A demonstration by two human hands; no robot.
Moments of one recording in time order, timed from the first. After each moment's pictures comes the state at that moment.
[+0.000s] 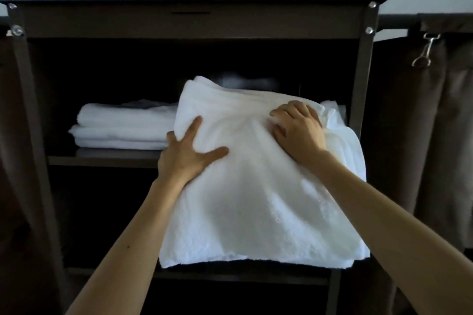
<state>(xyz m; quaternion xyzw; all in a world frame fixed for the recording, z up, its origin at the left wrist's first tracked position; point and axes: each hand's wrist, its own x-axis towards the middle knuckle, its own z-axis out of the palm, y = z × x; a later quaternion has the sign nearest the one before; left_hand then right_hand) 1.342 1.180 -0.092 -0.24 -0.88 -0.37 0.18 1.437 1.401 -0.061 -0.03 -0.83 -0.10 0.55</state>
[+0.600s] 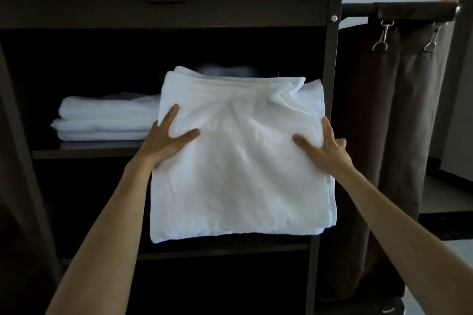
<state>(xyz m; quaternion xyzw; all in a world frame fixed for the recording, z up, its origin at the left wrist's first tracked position) 1.326 1.162 -0.095 -0.32 -0.82 -0.47 0.07 1.538 1.427 -0.124 -0.35 -0.80 0.34 0.34</state>
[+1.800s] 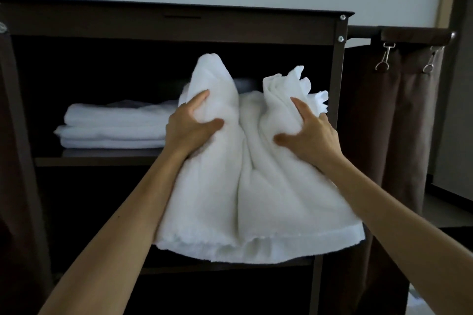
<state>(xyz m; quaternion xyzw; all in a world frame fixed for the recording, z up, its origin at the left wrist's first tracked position) 1.365 1.178 -0.058 -0.38 -0.73 -0.53 0.20 1.534 1.343 -0.066 -0.27 -0.85 0.18 0.42</state>
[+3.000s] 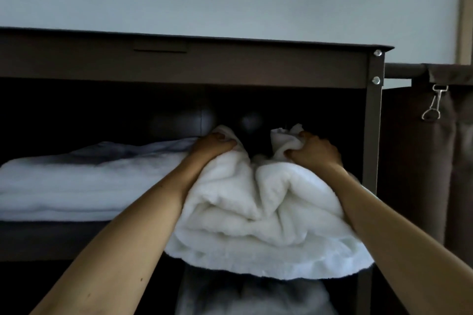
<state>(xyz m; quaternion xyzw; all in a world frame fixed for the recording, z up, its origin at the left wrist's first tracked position) 1.234 1.330 0.031 -0.36 -0.83 -0.41 0.05 1.397 1.485 0.018 -0.33 -0.87 0.08 0.36</state>
